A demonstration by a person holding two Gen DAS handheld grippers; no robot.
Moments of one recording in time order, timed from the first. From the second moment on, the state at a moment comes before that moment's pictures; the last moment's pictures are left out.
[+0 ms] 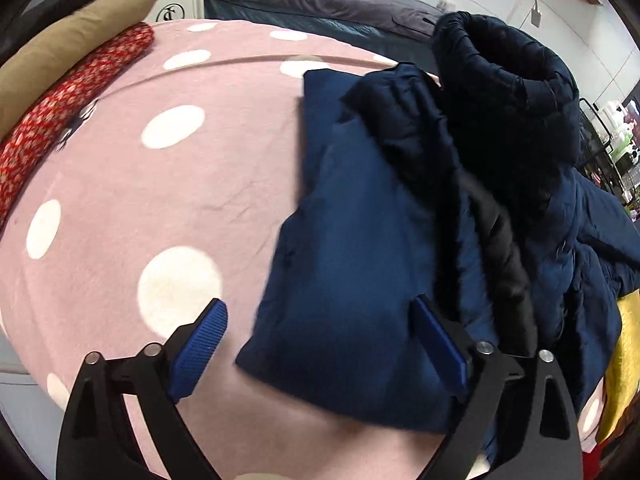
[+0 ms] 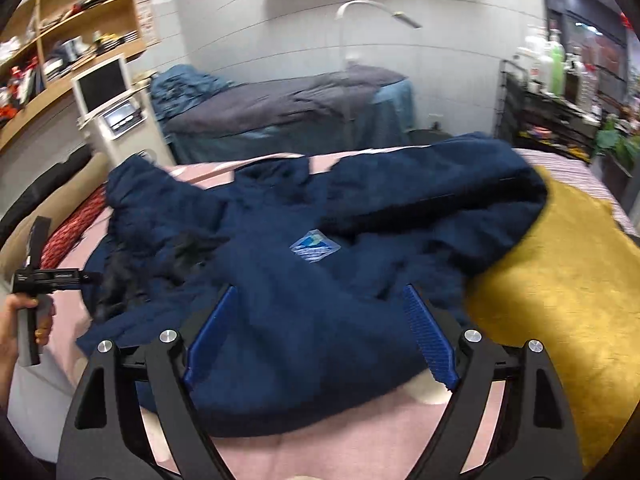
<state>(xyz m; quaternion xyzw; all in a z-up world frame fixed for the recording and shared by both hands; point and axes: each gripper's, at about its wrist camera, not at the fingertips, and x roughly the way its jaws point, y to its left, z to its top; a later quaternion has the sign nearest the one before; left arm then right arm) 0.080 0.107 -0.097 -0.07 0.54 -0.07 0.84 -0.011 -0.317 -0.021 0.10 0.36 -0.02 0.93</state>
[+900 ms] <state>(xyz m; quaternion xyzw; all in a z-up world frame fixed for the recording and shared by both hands) 0.079 0.070 -0.098 -0.05 0.51 -0.14 0.85 0.041 -0.264 -0.099 0.09 0.44 0.01 0.89</state>
